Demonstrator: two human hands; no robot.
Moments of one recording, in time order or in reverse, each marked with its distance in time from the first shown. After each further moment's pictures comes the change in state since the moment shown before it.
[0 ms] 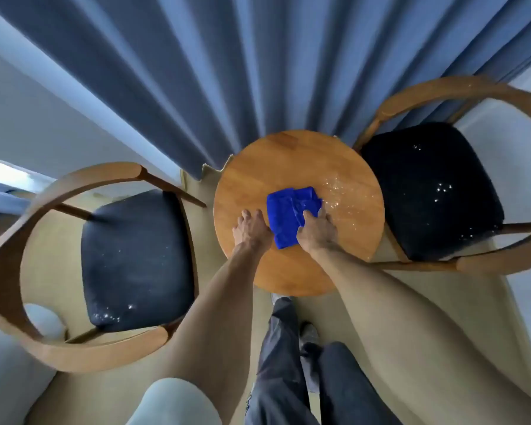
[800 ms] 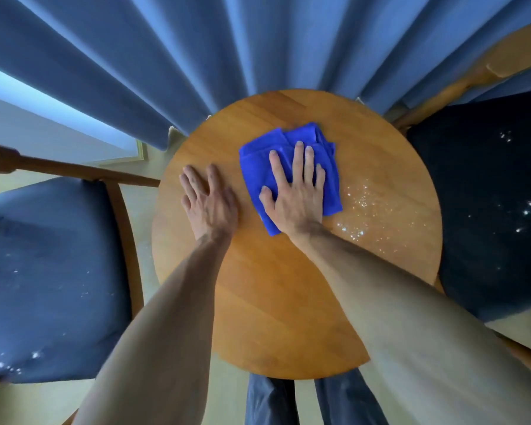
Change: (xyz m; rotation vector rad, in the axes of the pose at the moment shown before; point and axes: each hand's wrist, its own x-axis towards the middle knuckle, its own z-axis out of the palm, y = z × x) left_hand 0.271 -0.027 0.107 0.002 0.362 -0.172; right_hand 0.283 -0.002 0.117 -0.164 0.440 -0.337
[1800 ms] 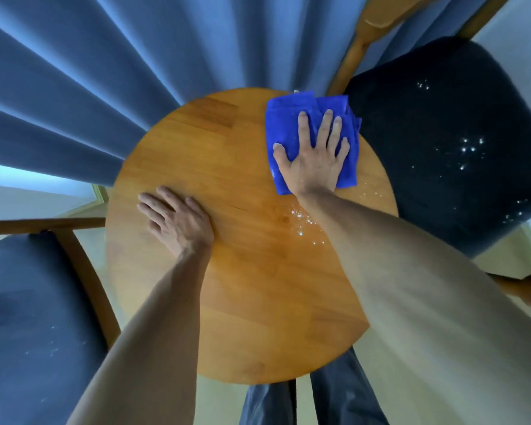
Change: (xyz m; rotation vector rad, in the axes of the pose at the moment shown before) left_hand -0.027 0.044 0.029 0.059 0.063 -0.100; right_hand 0.005 0.130 -0.015 0.015 0.163 0.530
